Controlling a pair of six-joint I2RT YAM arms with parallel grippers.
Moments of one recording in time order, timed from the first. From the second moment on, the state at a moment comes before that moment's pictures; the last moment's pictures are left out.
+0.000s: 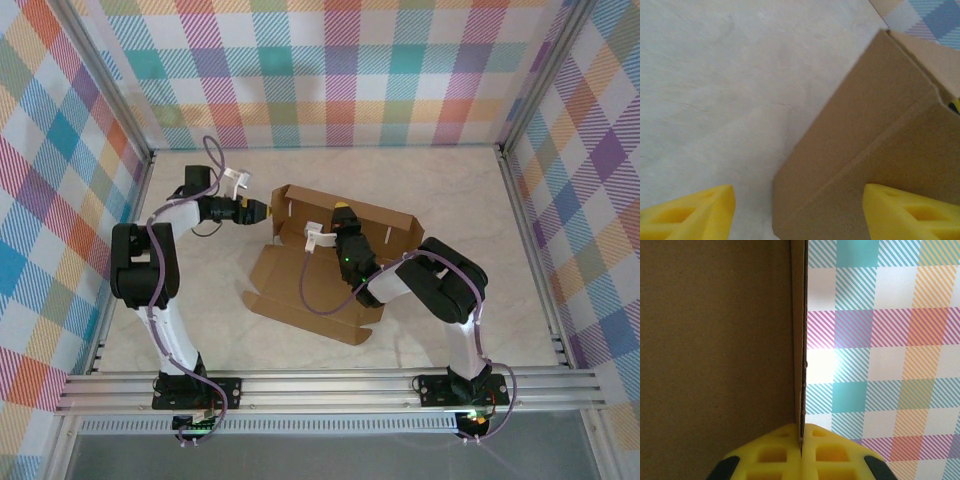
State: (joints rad) left arm 0.01 1.93 1.29 -0.31 0.95 0.20; right arm 0.82 2.00 0.81 1.28 0.68 -1.60
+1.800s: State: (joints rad) left arm -0.21 1.94 1.29 -0.26 0.60 0.04; right arm 0.82 1.83 0.80 0.99 0.69 -1.45
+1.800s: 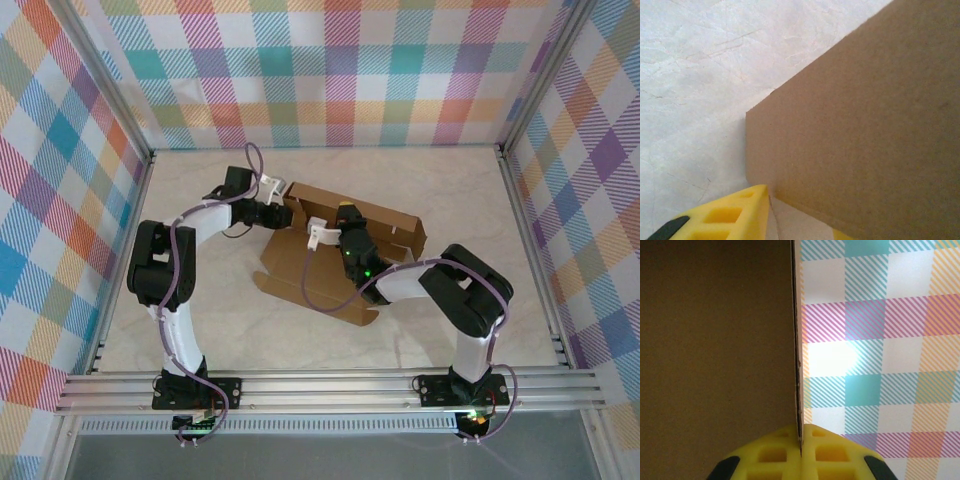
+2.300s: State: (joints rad) left arm -0.27 1.93 1.23 -0.12 0.53 -0.04; right arm 0.82 1.73 0.84 0.68 0.68 -1.24
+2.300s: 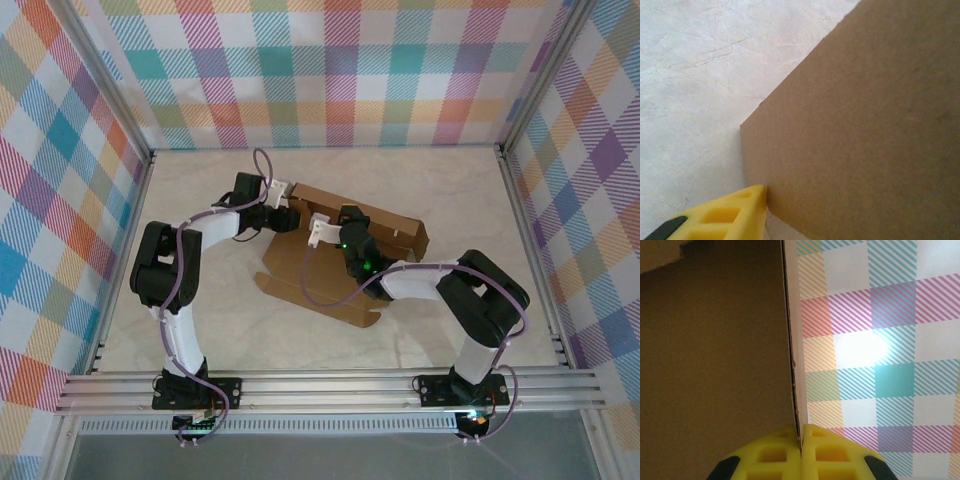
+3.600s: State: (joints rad) left arm -0.34 1.90 1.10 0.22 0.32 -0.37; right arm 0.82 1.71 1.00 0.29 0.68 -0.89
